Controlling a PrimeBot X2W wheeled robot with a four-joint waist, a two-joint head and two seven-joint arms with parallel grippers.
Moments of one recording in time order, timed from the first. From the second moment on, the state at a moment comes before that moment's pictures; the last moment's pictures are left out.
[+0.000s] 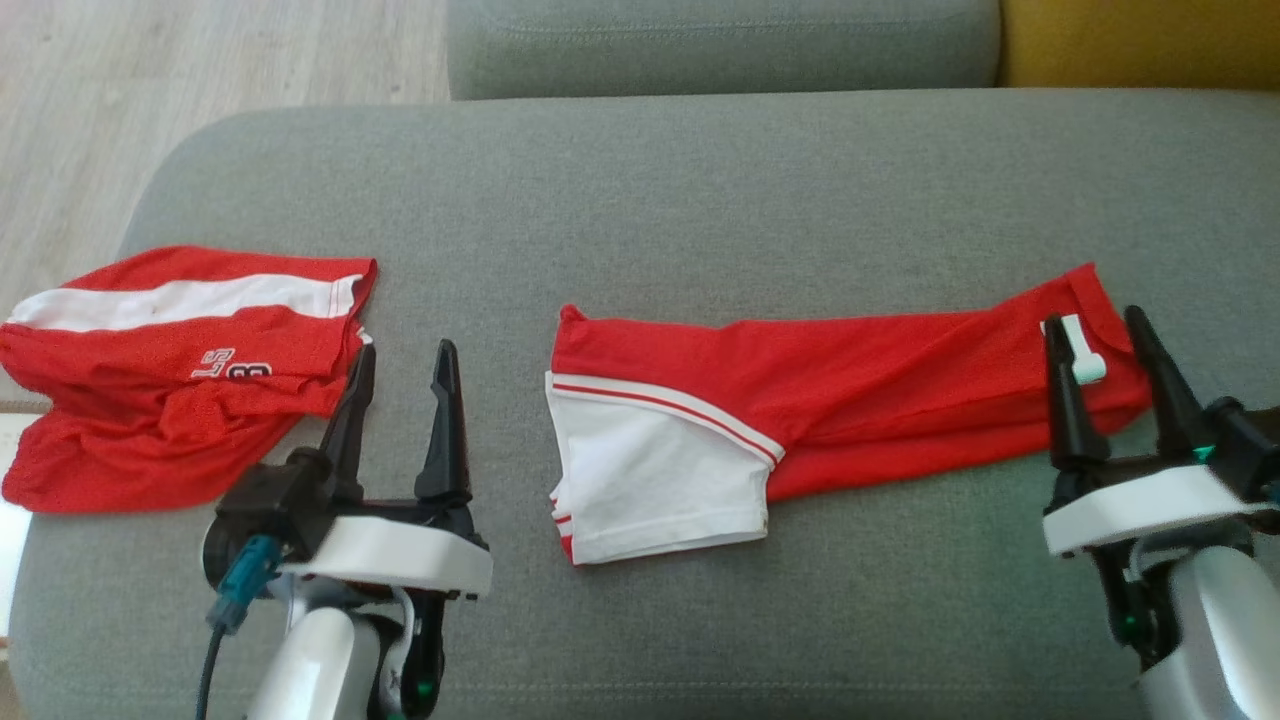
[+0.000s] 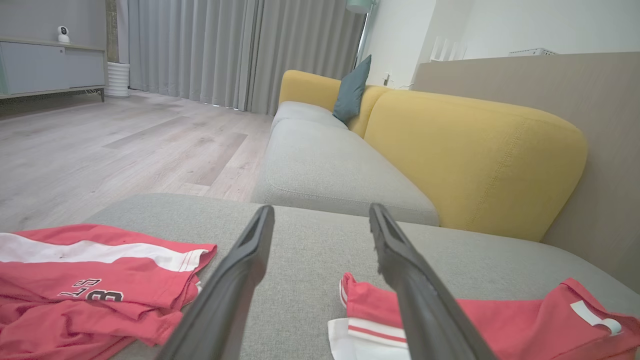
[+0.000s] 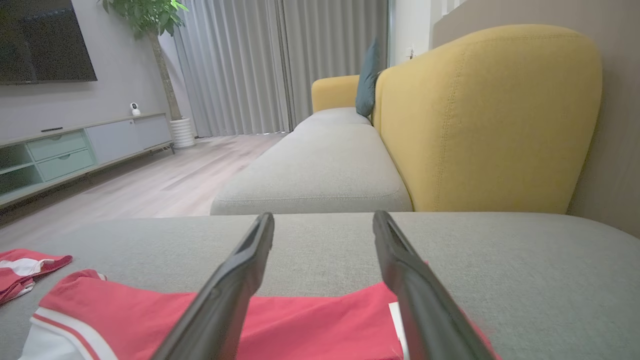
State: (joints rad) left arm -0.09 0.06 -0.29 0.07 -0.31 0.13 -0.26; right arm -0.16 -0.21 0.05 0.28 0.26 0.13 -0.21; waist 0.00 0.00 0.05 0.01
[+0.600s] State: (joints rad) left arm -0.18 0.05 -0.30 0.09 -0.28 0.08 -0.26; right arm -0.43 -0.08 -0.48 0.61 0.13 0.13 0.07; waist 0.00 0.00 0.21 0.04
